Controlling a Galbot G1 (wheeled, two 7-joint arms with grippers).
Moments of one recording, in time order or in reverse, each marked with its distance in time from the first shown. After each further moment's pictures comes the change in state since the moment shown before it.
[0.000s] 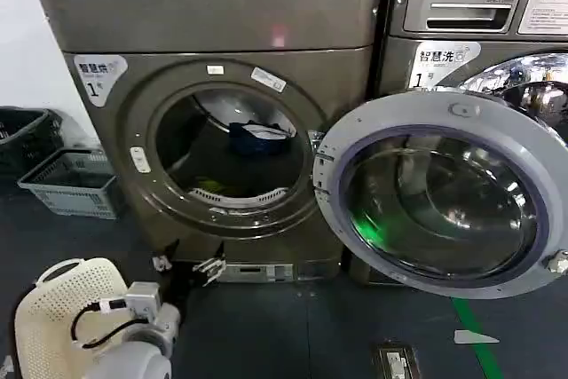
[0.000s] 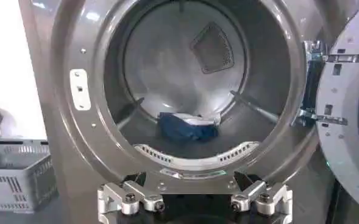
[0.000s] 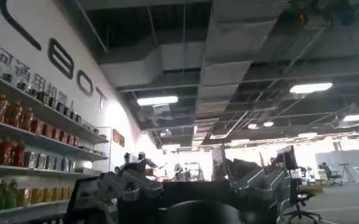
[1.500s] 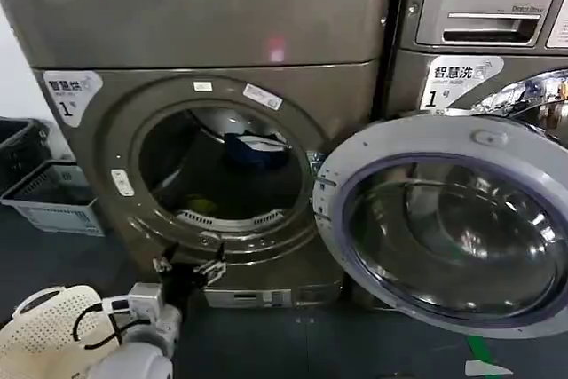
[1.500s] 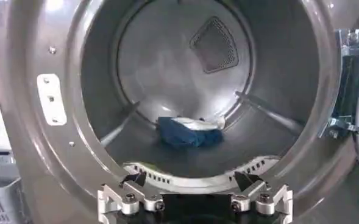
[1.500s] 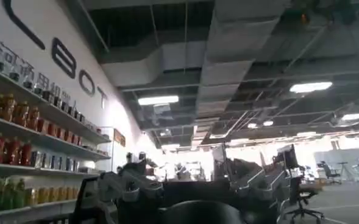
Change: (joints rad) left arm 0.000 0.007 0.006 0.000 0.028 0.000 0.001; right arm -0.005 0.006 -0.002 0.001 0.004 0.001 0.000
